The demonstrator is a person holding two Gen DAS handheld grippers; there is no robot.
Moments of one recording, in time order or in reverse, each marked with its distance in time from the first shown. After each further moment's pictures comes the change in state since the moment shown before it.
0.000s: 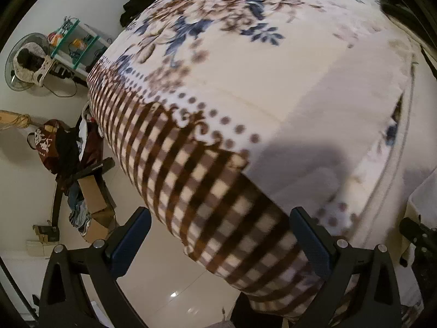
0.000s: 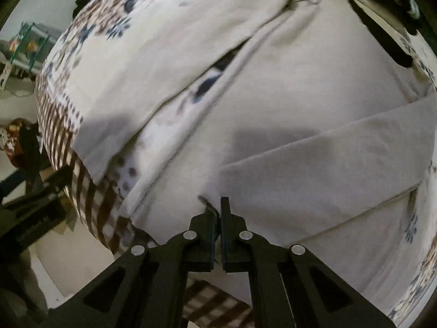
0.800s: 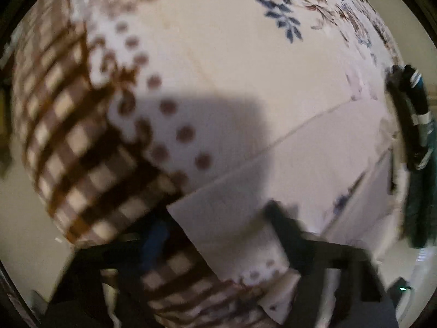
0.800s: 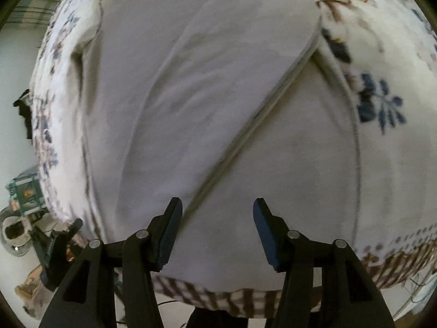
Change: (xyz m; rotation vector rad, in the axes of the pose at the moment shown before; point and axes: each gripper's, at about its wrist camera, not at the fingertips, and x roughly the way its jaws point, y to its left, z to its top) left arm 0.076 0.017 0.043 -0.338 0.208 -0.531; right arm -0.021 -0.234 -0.087 0.734 0.066 0.177
